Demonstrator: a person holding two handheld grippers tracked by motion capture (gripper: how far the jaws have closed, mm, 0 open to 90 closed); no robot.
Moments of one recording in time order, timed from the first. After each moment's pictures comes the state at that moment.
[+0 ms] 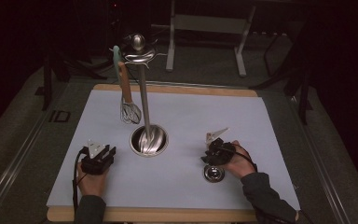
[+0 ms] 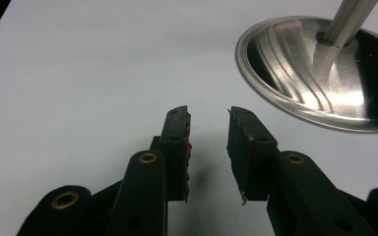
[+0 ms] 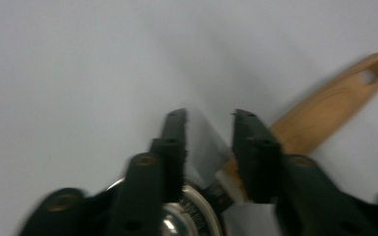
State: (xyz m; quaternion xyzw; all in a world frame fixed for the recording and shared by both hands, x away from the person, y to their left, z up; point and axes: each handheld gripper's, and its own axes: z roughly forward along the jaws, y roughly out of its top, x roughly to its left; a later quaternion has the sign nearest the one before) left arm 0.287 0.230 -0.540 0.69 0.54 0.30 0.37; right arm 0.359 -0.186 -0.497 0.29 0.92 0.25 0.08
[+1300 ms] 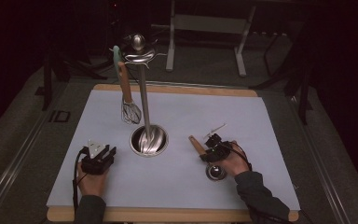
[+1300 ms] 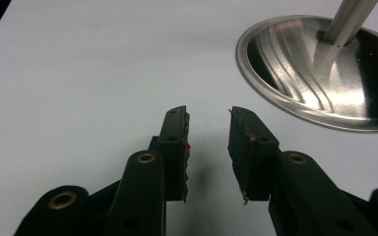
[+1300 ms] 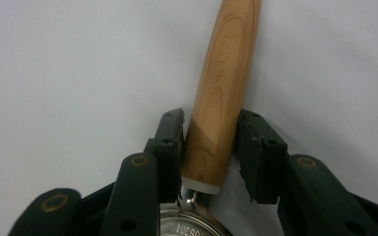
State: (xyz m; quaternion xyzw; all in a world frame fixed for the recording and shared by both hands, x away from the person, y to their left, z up) left arm 0.287 0.230 -0.540 0.70 0.54 0.30 0.37; right arm 0.373 -0.177 -0.507 0.37 0.90 0.22 0.05
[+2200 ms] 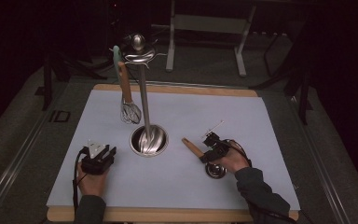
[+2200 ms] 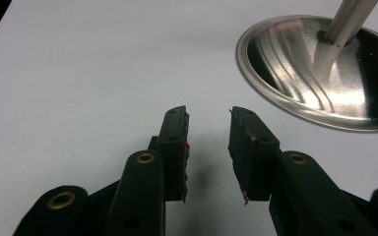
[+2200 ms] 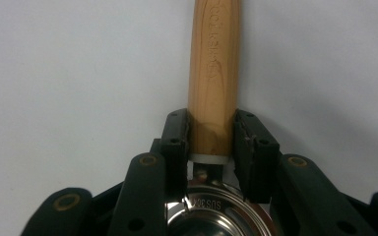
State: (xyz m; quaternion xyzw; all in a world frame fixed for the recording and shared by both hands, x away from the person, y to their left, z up) left arm 0.287 0.230 -0.540 0.70 0.54 0.30 0.37; right arm 0.380 -0.173 -0.502 0.37 0.91 0.19 0.00
